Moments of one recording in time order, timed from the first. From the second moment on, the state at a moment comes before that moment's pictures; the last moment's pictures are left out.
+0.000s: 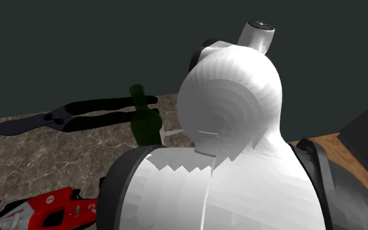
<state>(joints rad) -0.22 0.46 -0.66 -1.68 0.37 2.07 -1.44</state>
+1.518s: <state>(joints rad) -0.22 0.40 -0.69 -1.45 0.30 1.80 -1.38</state>
